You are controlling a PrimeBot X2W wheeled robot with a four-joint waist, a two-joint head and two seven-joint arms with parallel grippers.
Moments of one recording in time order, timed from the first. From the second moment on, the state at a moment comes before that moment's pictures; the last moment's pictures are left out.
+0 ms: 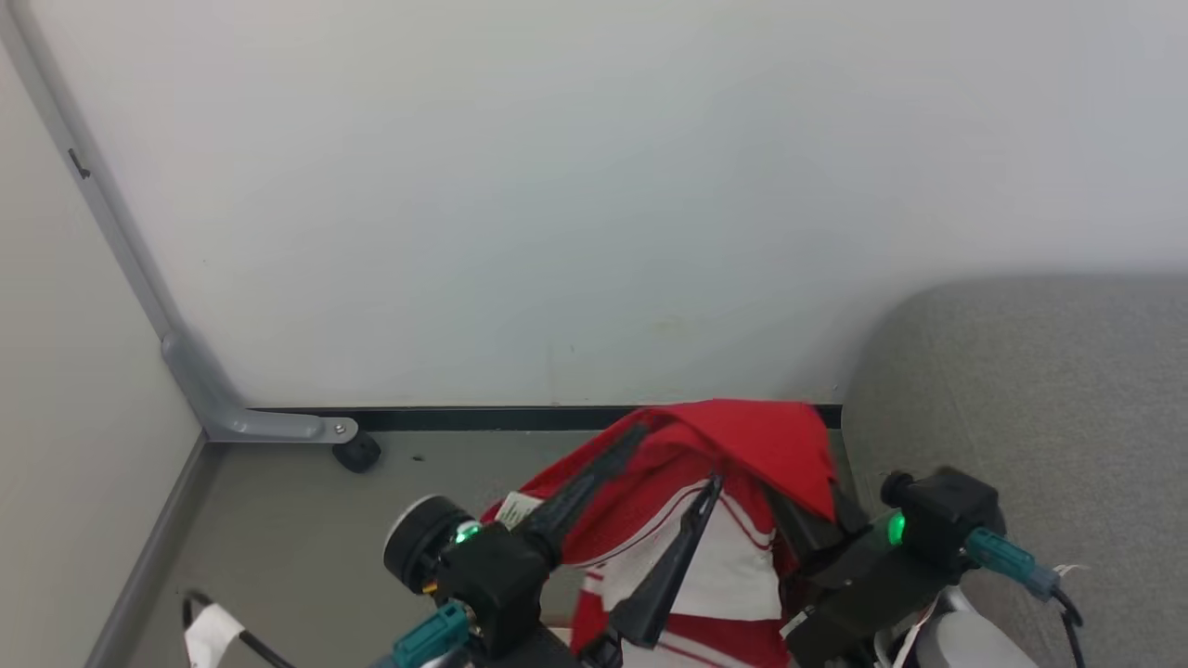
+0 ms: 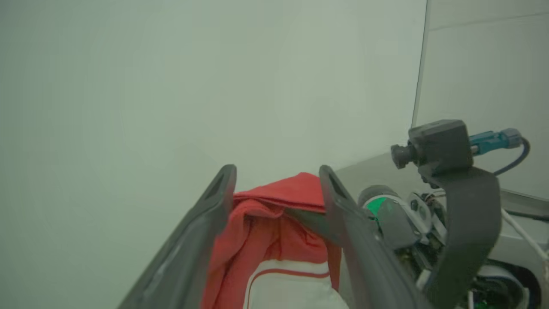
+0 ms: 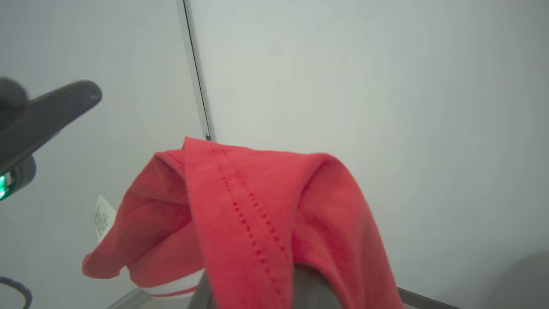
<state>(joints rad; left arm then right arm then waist) -0.34 0.16 -0.67 -0.11 -0.48 -0.04 -0.04 -0.32 -0.18 0.51 0.10 0.41 0.10 -0.11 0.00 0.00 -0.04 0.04</state>
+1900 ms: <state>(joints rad) -0.30 0.27 -0.75 -0.21 -0.36 -0.04 0.02 -0.67 -0.45 -0.04 0.21 0.50 -0.08 -0.21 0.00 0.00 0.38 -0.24</state>
